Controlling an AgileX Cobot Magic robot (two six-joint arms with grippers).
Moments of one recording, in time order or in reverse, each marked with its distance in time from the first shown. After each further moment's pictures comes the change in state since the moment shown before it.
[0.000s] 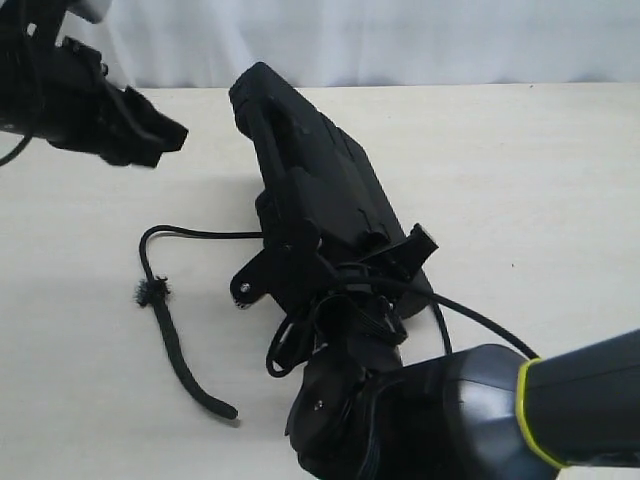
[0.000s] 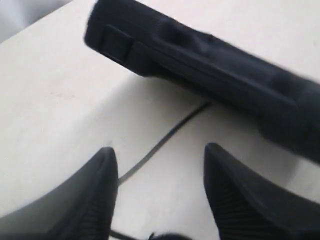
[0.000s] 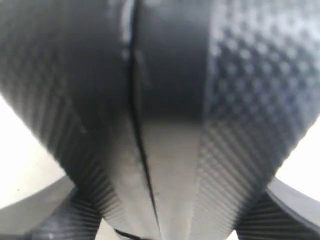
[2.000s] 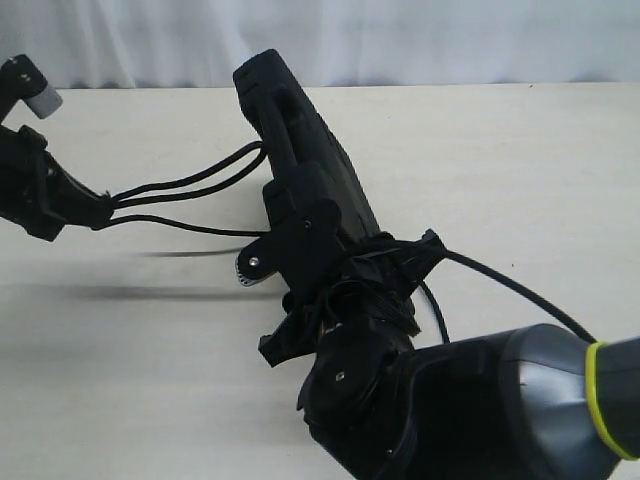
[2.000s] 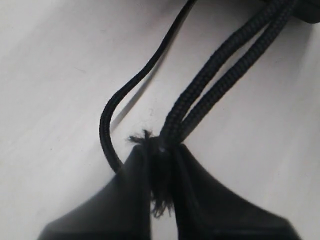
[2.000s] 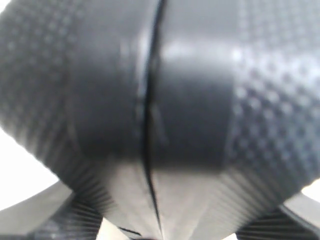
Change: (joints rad) left arm 0.361 0.242 0.001 -0.112 0.345 0.455; right arm -0.005 -0.086 -0.001 0.100 -0.101 0.035
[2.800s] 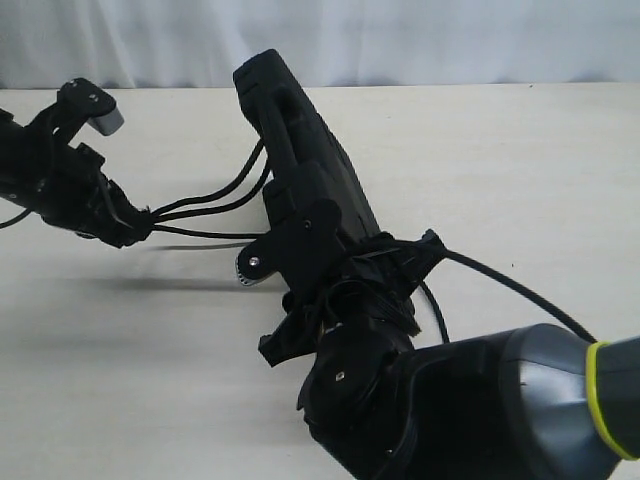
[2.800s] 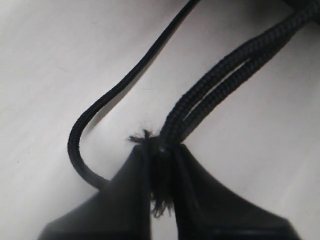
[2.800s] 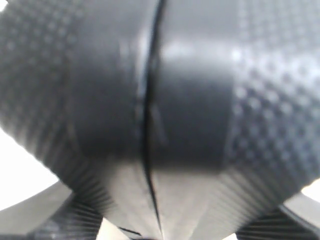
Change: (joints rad) left arm -0.174 0.059 0.000 0.050 -0.163 -0.232; right arm 0.000 0.000 0.000 0.000 0.000 0.002
